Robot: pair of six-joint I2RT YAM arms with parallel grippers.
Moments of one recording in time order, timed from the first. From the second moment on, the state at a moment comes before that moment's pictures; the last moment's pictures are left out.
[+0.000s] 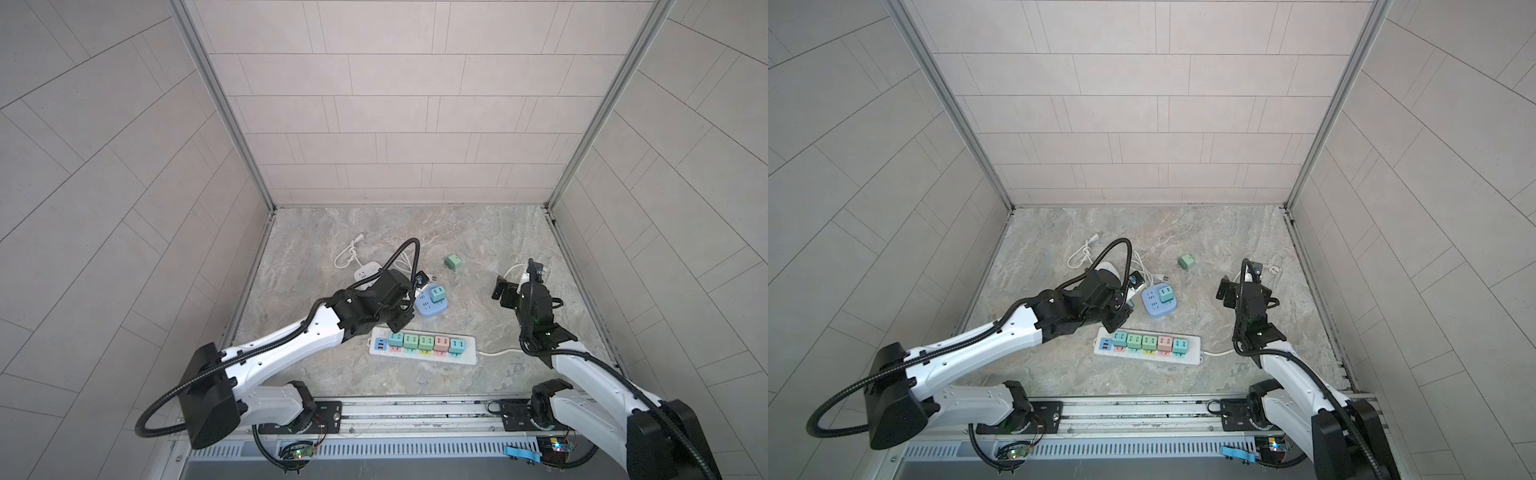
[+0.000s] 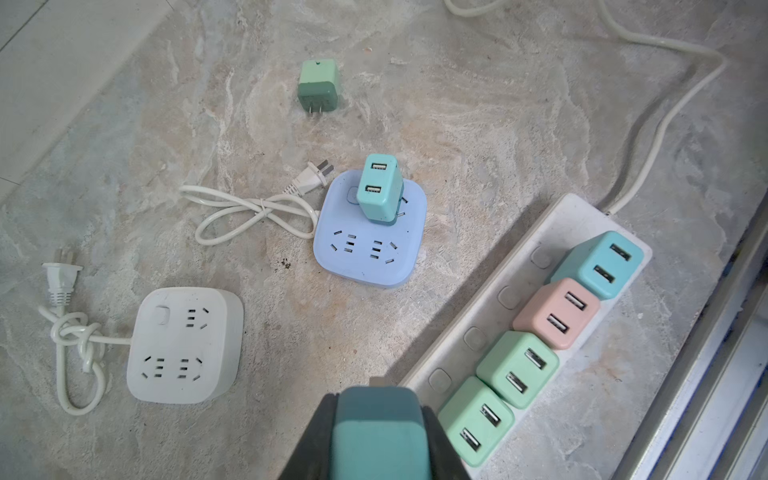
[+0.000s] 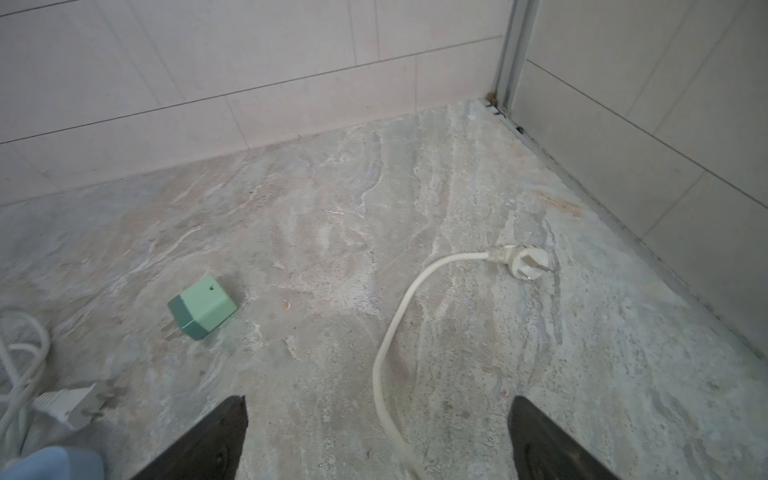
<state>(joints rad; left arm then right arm) -0.91 1.30 1.01 -0.58 -0.11 0.10 0.19 1.01 0.35 0.18 0.39 0.35</state>
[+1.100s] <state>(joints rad) -0.78 2.01 1.69 -1.02 0.01 0.31 0.22 1.18 0.45 0.13 0.43 0.42</state>
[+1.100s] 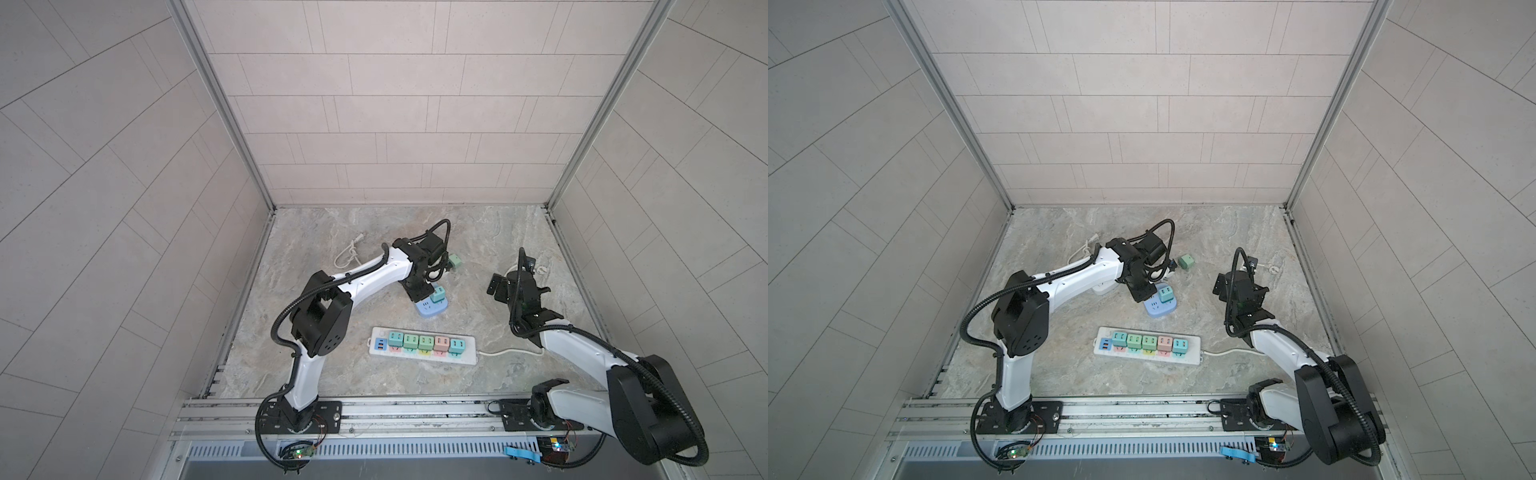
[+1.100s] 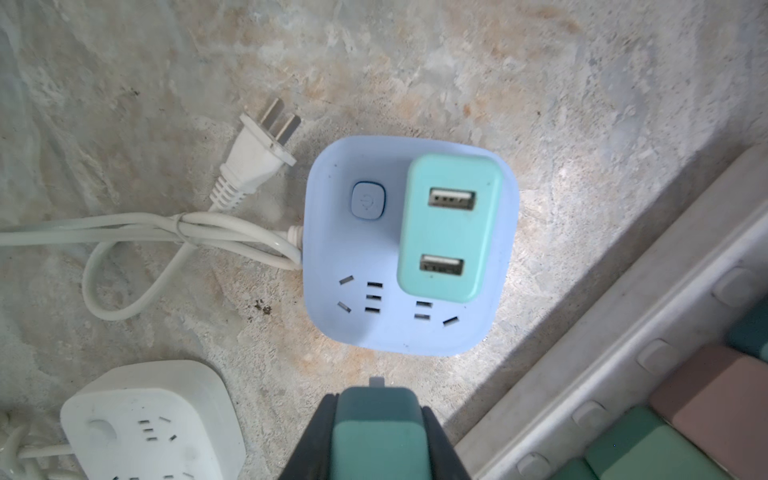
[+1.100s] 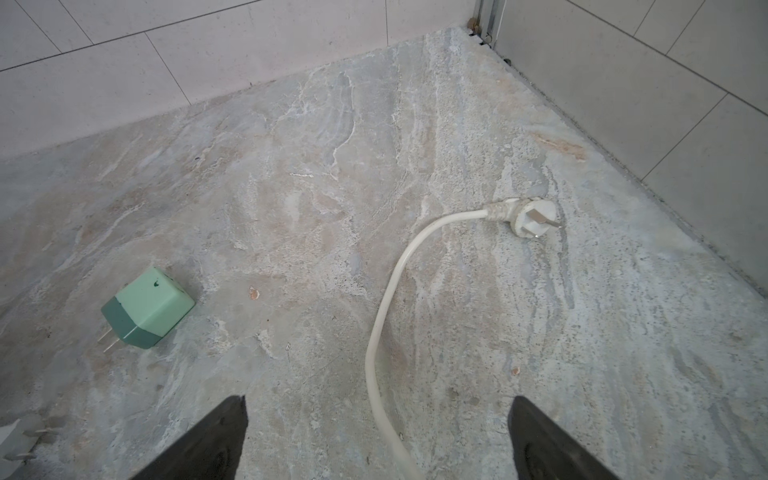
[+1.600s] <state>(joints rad) -0.77 2.10 1.77 -1.04 0.05 0.40 0.23 1.20 0.46 0.13 0.45 0.42</state>
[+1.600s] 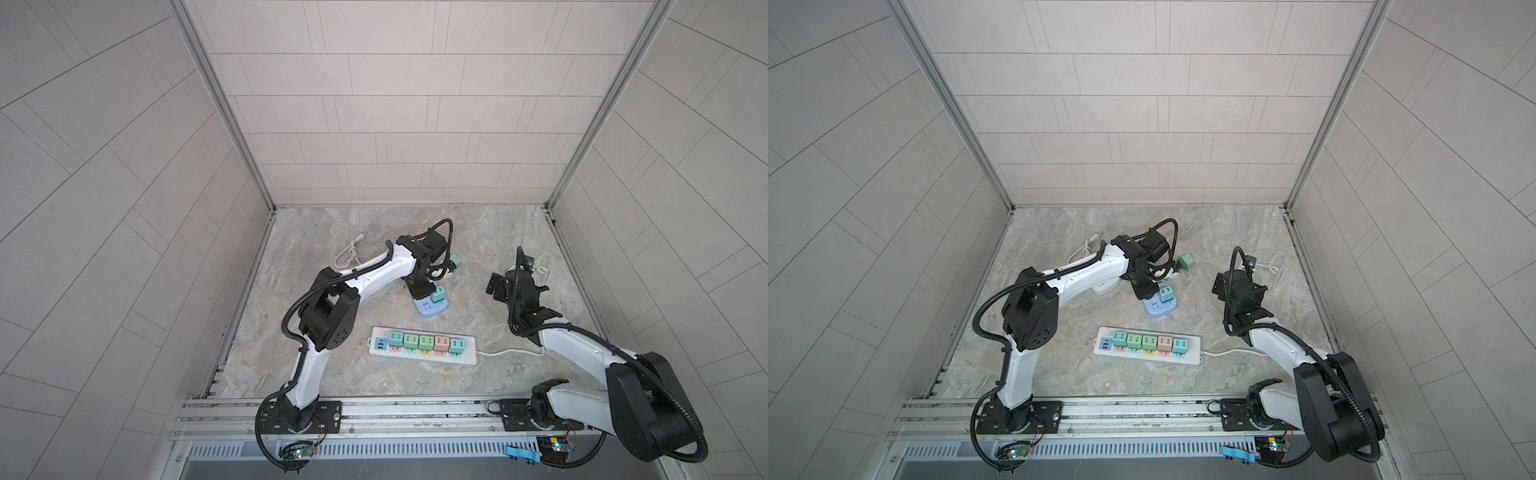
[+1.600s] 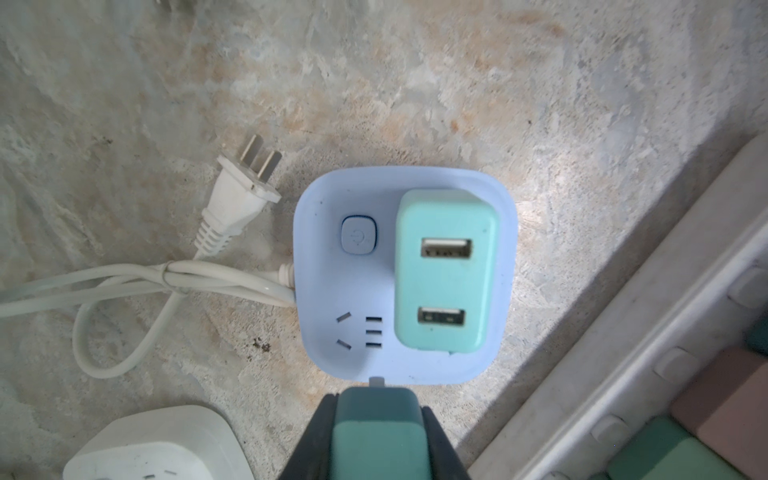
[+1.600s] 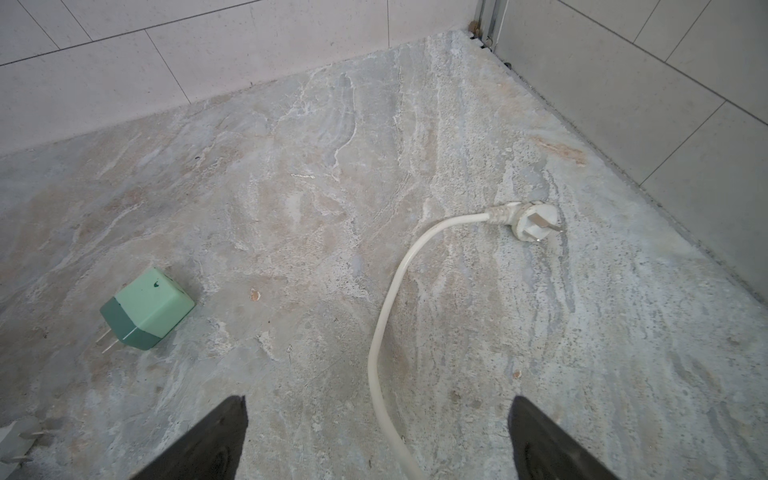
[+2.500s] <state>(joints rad) -0.77 2.17 1.83 -1.06 0.05 0.42 0.28 1.23 0.49 0.10 0.49 0.39</state>
